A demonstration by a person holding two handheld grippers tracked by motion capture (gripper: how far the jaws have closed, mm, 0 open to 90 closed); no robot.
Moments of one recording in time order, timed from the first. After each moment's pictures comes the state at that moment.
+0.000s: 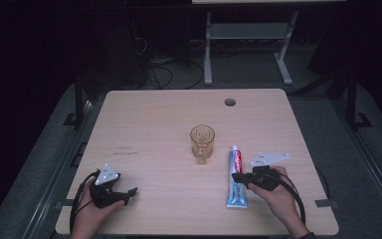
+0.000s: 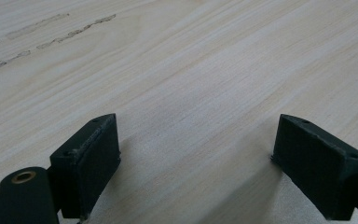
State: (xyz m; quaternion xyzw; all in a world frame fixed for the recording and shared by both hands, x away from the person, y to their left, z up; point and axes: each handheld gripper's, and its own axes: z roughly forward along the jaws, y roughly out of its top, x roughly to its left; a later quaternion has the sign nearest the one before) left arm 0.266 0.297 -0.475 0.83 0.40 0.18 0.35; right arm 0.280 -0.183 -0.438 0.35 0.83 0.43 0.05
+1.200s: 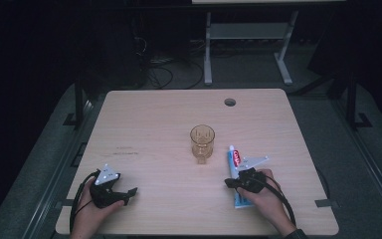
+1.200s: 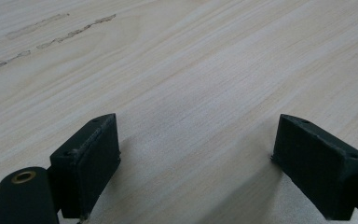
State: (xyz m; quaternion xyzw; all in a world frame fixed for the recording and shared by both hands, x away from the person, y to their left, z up) left arm 0.266 0.297 -0.475 0.83 0.40 0.18 0.35; right arm 0.287 -0.157 -0.463 0.35 0.86 0.37 0.06
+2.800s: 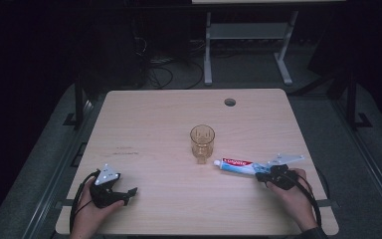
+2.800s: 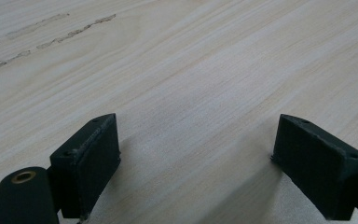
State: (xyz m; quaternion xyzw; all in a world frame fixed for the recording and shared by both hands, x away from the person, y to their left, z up) left arm 0.266 0.297 -0.475 0.83 0.40 0.18 0.35; right arm 0.287 -0.237 -0.461 0.44 0.82 0.34 0.11
